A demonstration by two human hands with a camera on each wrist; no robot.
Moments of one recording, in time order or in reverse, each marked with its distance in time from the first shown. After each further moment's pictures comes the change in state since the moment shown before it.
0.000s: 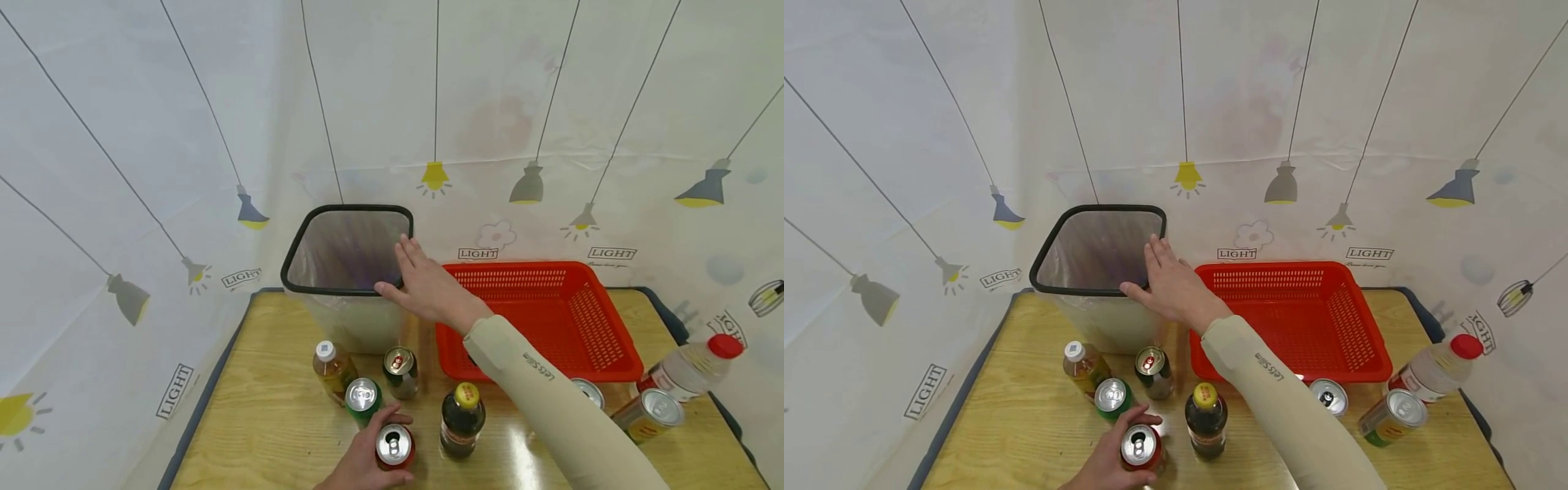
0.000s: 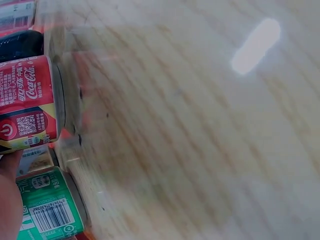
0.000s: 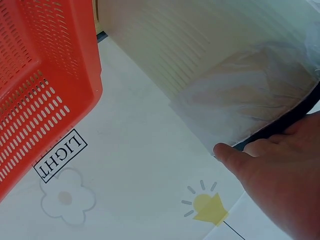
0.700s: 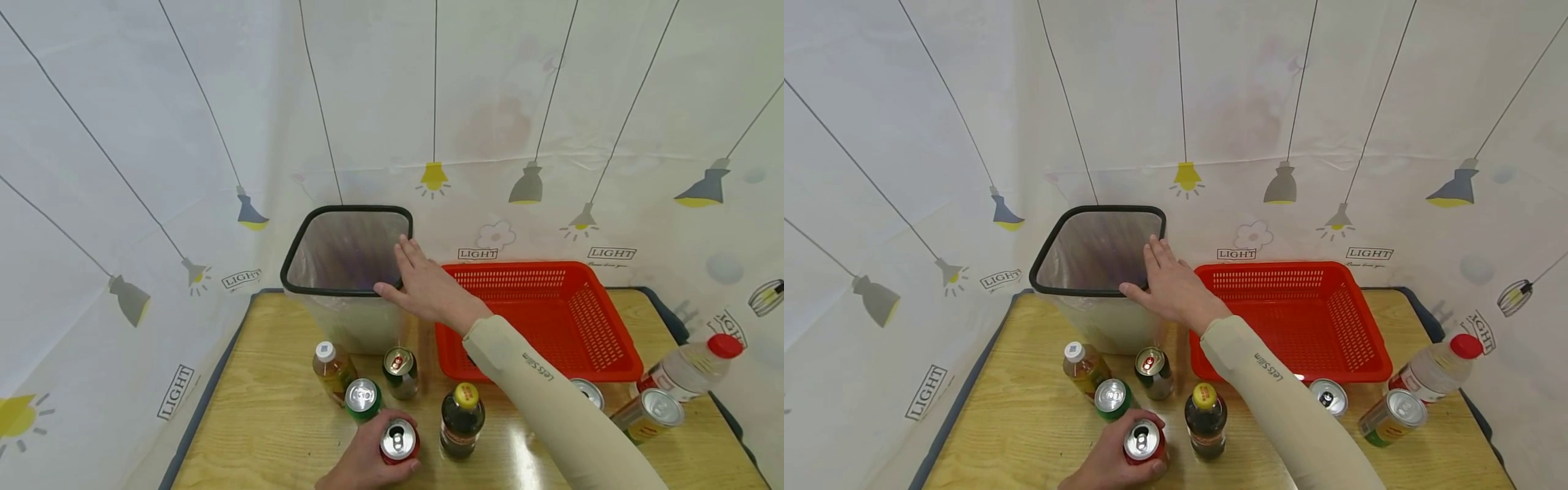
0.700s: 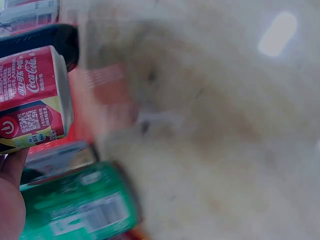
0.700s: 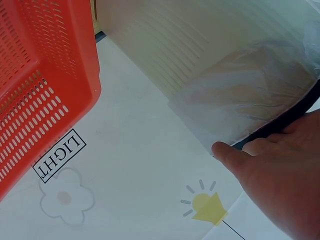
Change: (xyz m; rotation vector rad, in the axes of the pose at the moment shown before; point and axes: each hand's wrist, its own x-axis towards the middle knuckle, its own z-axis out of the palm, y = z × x) left_hand 0.014 0.017 -0.004 0.102 -0.001 -0.014; right_hand 0.000 -0.002 -0.002 -0.006 -0.019 0.009
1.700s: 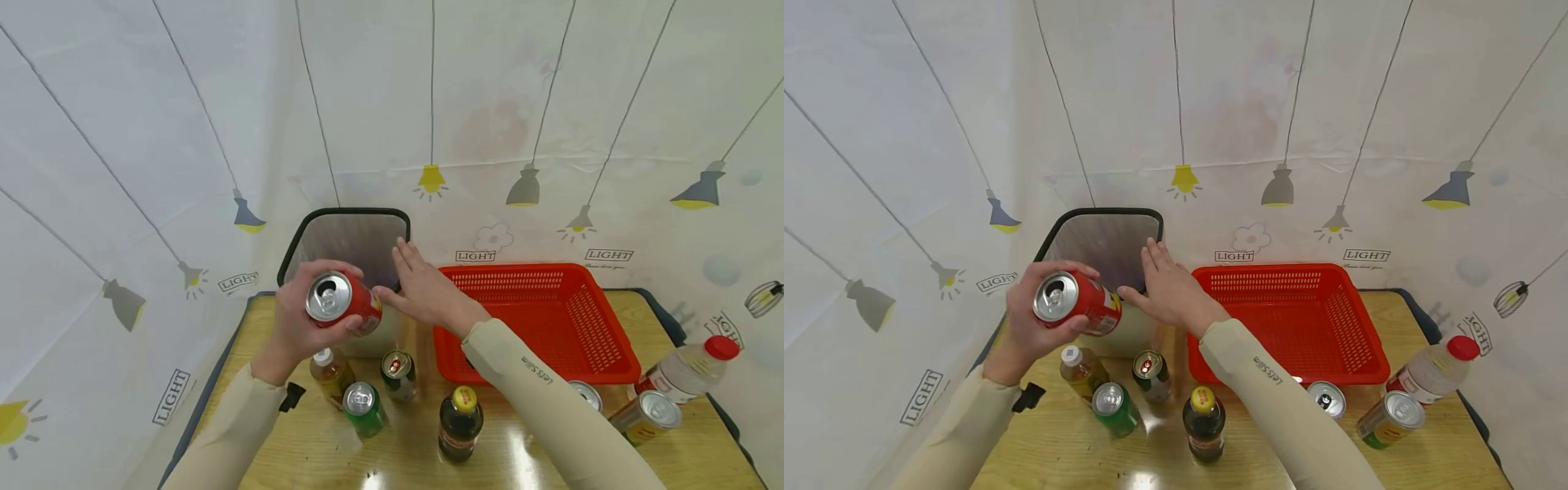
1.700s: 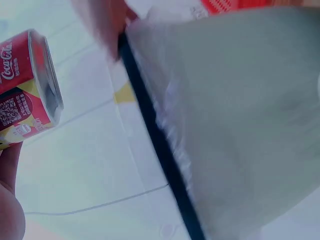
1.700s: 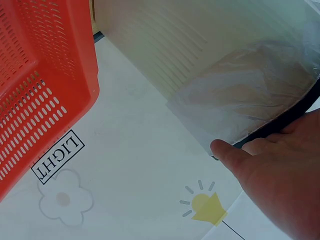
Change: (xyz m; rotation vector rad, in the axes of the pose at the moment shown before) left_hand 0.142 0.126 -0.175 0.220 0.360 0.614; right_hand 0.000 0.001 0.000 0.011 0.019 -0.009
